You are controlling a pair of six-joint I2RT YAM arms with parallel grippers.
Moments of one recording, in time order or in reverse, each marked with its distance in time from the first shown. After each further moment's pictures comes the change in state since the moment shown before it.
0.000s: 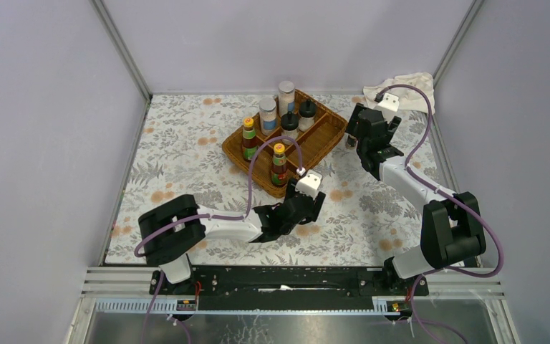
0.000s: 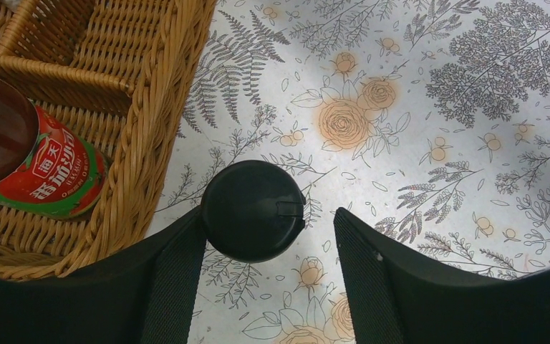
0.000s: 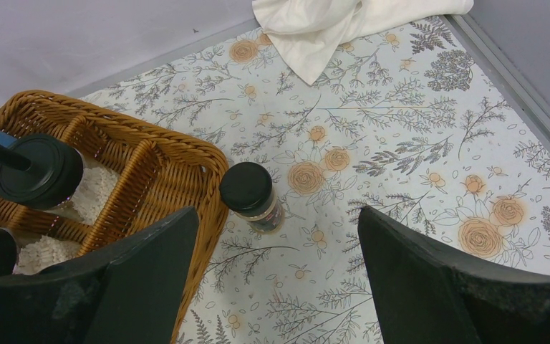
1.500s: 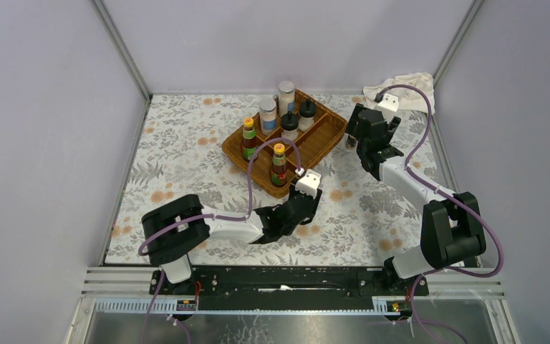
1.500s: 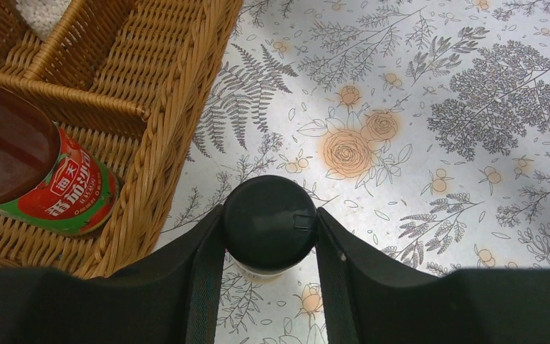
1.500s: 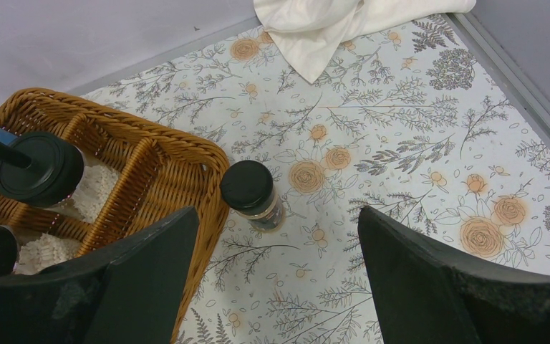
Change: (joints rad) left arm -0.005 0.023 -0.015 0.109 -0.063 0.025; right arm 0.000 0.000 -0.003 0.000 -0.005 0.001
